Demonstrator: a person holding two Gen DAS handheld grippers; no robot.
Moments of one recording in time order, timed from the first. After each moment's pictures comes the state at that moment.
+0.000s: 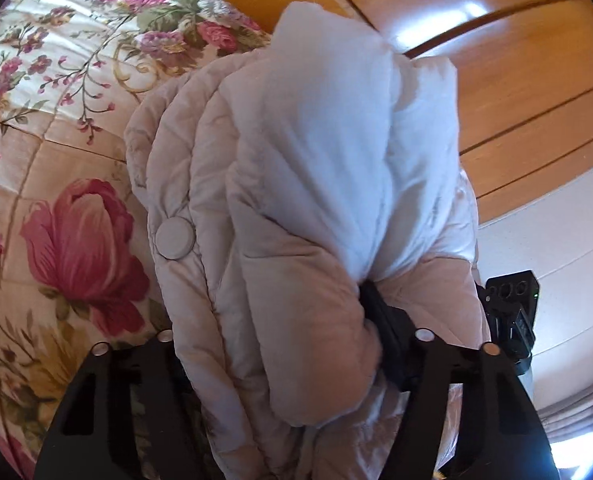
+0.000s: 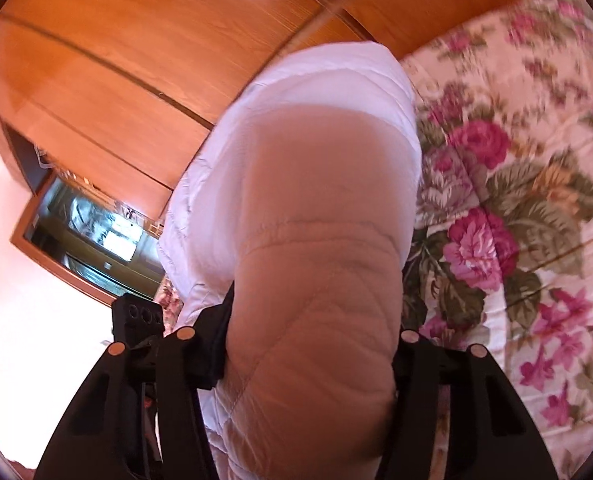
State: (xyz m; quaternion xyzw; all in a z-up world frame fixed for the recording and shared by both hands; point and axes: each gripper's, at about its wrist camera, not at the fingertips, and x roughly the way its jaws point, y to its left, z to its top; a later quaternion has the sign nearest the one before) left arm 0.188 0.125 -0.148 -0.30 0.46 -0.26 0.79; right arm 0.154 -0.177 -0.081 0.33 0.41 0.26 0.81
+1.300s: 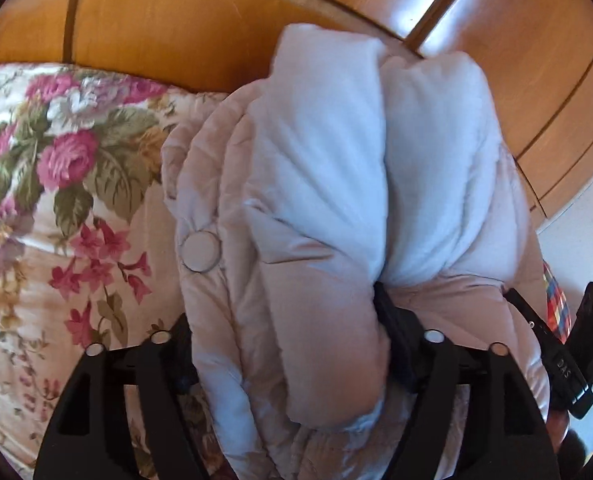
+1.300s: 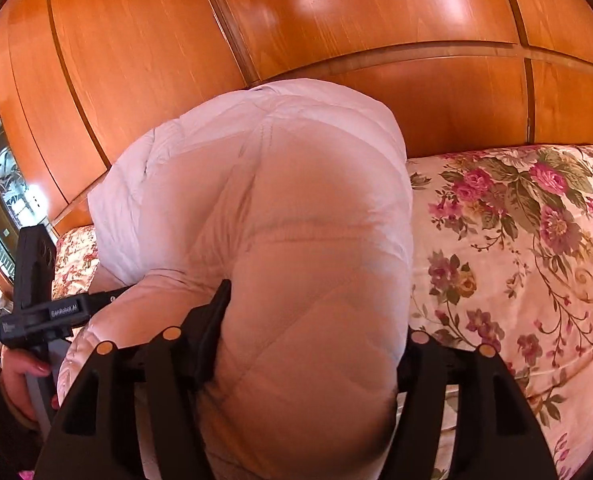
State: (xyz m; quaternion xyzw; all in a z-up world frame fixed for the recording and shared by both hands) left arm 0.348 -0.002 -0.125 -0.15 0.43 -0.18 0.87; right arm 0.239 -0.262 -0.116 0.15 0.33 0.13 0.92
